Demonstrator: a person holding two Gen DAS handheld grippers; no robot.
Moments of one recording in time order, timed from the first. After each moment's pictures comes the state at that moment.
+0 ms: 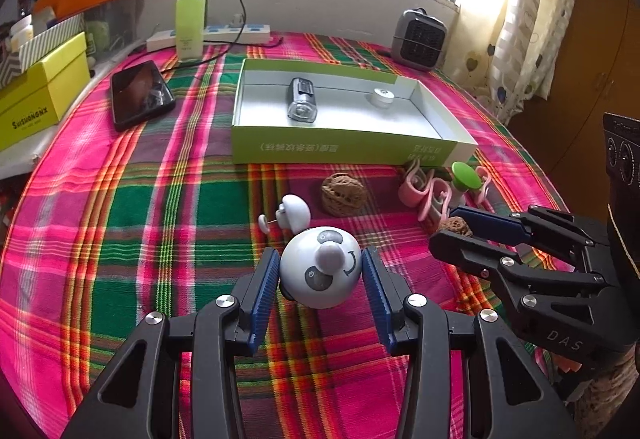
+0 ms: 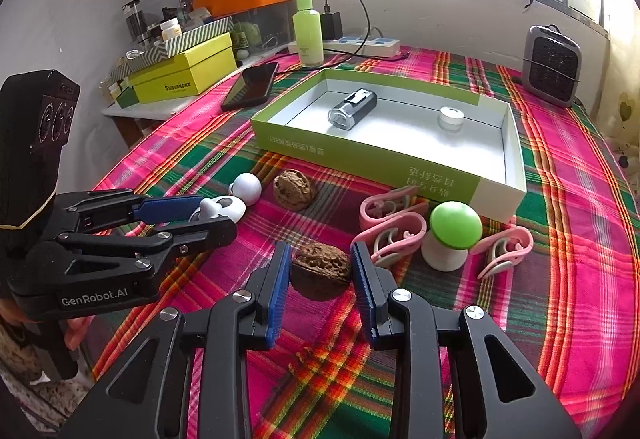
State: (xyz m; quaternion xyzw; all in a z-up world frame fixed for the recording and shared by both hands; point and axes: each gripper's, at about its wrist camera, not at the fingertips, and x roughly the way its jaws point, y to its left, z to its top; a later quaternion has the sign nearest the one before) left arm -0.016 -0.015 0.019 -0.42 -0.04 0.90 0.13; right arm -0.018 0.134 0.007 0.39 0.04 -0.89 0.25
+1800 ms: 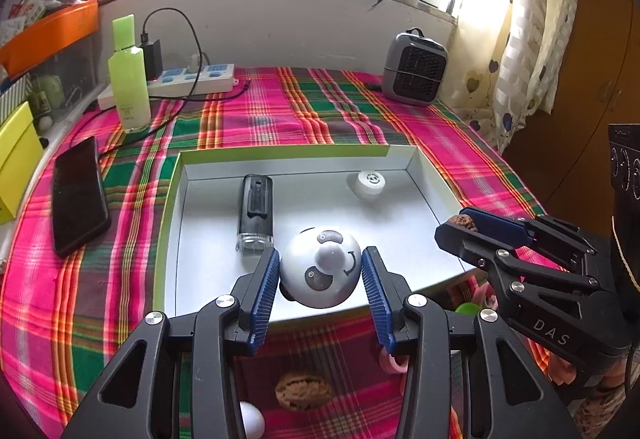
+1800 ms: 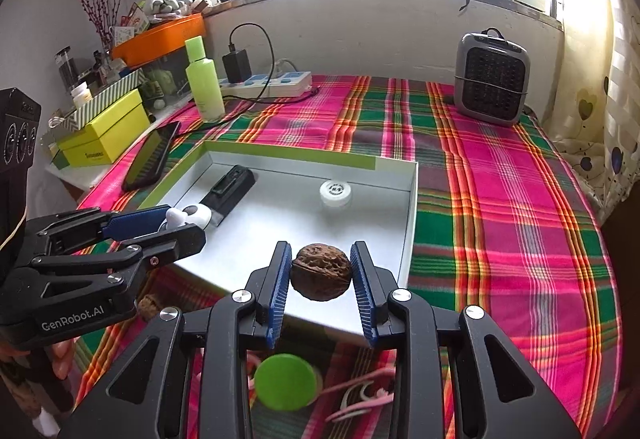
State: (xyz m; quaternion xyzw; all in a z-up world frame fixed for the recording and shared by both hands) left arm -0.130 0.035 0.047 -0.40 -0.03 0.91 0.14; right arm -0.122 0.188 0.032 0.37 0.01 -0.91 0.16
